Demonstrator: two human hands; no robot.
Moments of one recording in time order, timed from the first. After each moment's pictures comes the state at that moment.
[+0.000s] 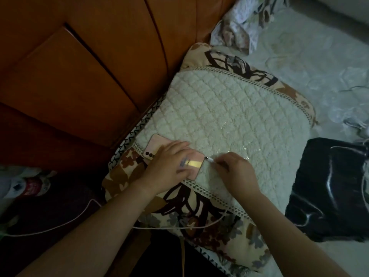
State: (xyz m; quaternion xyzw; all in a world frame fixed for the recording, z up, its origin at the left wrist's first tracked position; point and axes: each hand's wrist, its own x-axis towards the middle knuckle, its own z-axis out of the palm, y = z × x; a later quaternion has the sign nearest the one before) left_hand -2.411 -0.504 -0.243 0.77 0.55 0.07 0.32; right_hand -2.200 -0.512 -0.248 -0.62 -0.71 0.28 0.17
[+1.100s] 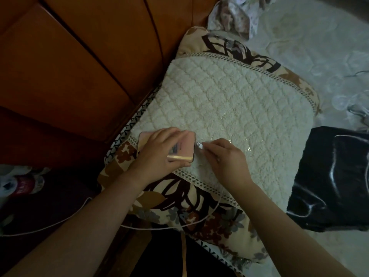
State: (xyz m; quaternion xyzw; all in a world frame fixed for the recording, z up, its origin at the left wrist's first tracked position) left_hand -2.429 -0.496 -0.257 0.76 0.56 0.13 0.30; right_hand -2.224 -0.506 -0.249 -0.57 -0.74 0.24 0.26
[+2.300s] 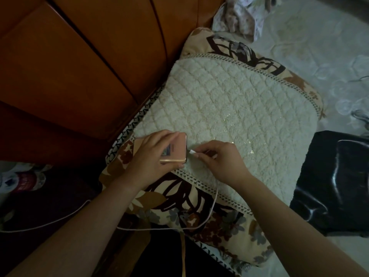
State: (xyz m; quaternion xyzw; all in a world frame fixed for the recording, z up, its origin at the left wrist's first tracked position) left_hand -2.446 -0.507 -0.259 0.74 0.59 0.14 0.30; right_hand -2.233 -0.490 -0.244 -0.56 -0.65 0.45 0.23
